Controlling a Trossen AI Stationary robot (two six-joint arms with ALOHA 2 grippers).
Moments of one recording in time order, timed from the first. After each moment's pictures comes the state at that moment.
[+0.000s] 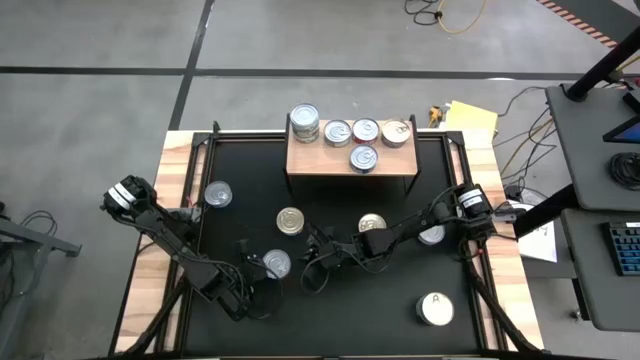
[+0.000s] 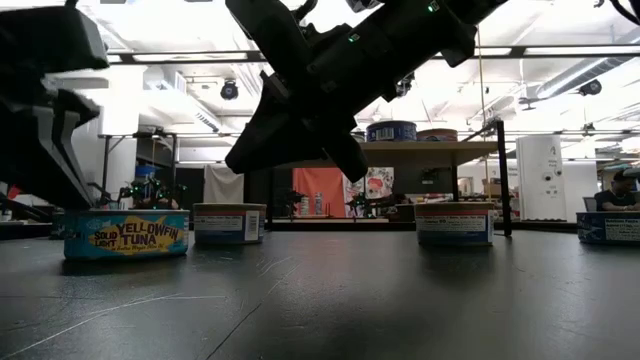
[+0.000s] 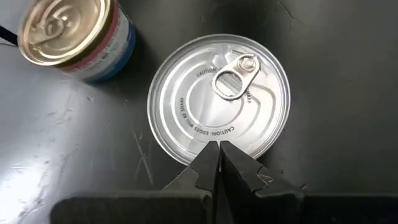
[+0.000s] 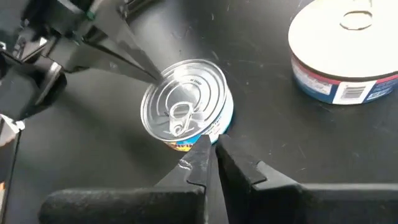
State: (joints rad) left arm -0.79 1.59 0.80 -0.59 -0.64 -0.95; right arm 0.26 2.04 1.29 0.15 0.28 0.70
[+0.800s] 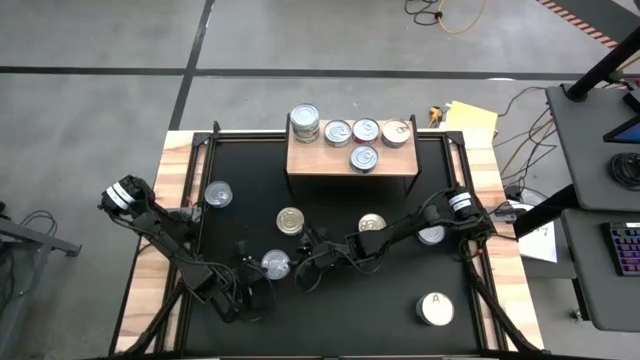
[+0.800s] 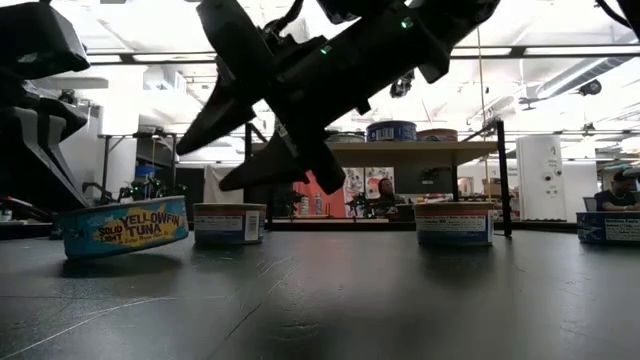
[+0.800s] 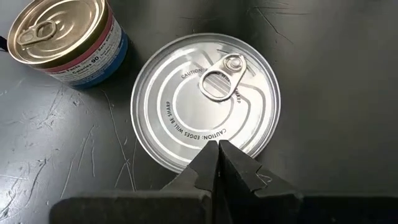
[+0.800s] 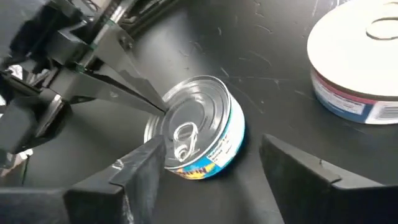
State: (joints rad) left arm -0.84 1.59 0.72 -0.44 -0.70 -1.00; right arm 0.25 2.12 1.34 0.23 0.28 0.72
